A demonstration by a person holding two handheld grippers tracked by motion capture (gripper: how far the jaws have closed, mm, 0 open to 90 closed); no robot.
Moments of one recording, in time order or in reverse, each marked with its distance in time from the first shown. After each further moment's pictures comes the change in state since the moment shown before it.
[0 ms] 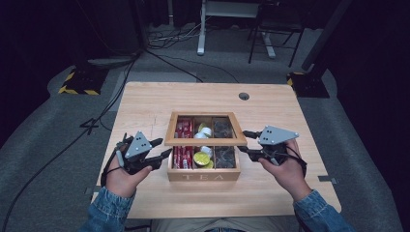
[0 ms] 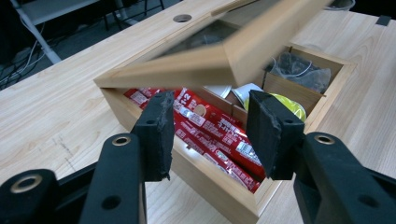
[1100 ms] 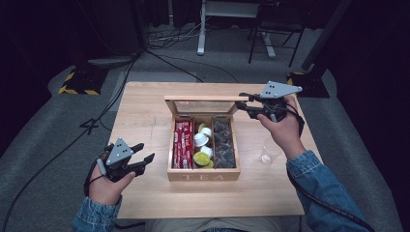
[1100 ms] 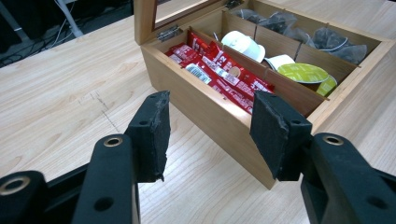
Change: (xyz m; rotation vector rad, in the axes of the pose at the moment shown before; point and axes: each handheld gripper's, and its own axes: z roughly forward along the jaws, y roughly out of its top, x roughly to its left) left arm 0.016 -0.032 -0.027 0.033 0.082 -0.067; right arm -0.082 0.063 0.020 -0.112 -0.018 0.063
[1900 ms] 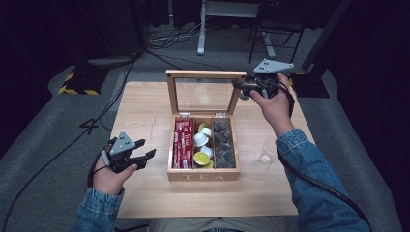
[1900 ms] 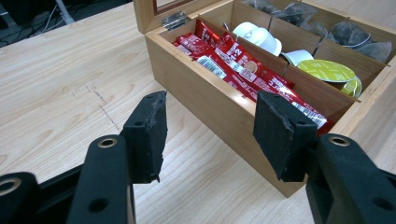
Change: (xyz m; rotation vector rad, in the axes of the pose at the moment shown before) left arm 0.020 -0.002 0.023 0.027 -0.028 -0.034; right arm -0.043 0.024 0.036 0.006 -0.088 0.082
